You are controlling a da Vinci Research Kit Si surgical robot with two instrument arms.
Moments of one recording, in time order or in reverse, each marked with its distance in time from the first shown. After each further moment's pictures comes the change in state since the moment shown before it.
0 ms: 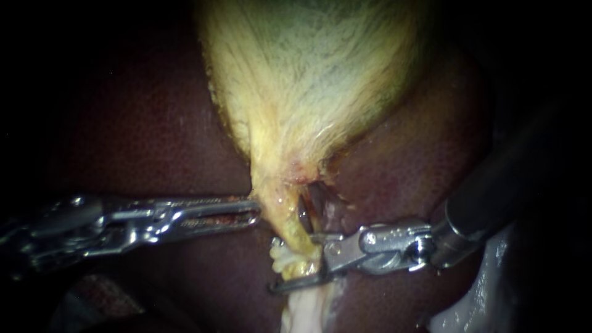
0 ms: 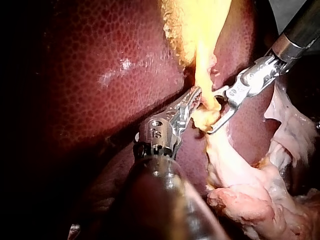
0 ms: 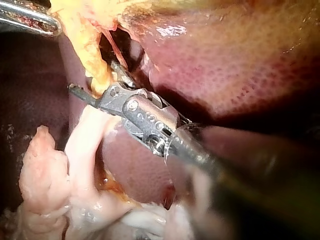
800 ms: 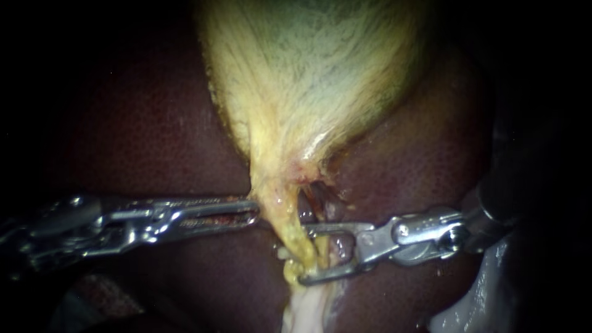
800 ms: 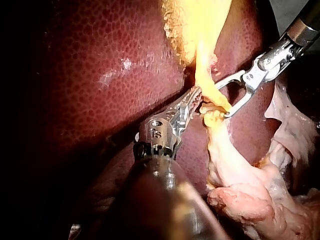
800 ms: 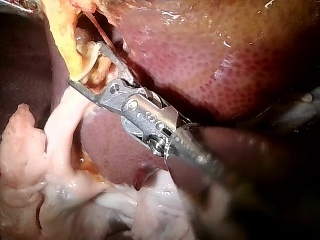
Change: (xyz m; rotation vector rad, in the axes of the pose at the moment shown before) right arm 0.000 0.000 -0.006 -0.014 0.004 -0.035; left arm 0.000 0.000 0.000 0.001 0.000 0.000
